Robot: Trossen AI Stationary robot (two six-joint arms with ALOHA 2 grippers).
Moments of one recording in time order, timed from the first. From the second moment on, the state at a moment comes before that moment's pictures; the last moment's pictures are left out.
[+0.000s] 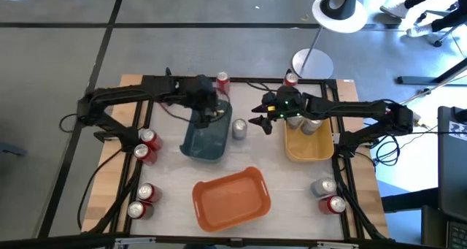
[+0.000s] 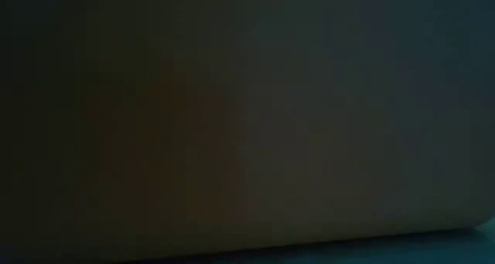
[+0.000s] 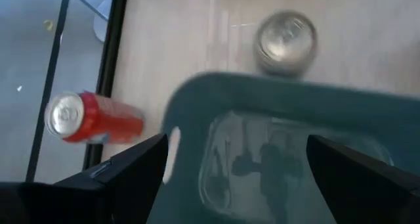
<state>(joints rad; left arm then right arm) 0.25 1.43 1.35 -0.88 -0.12 0.28 -0.29 1.36 0.87 0.00 -0.22 0.26</state>
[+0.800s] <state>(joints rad) 0.24 1.21 1.10 -0.67 -0.12 0.15 -0.21 1.47 0.87 0.18 -0.15 0.22</state>
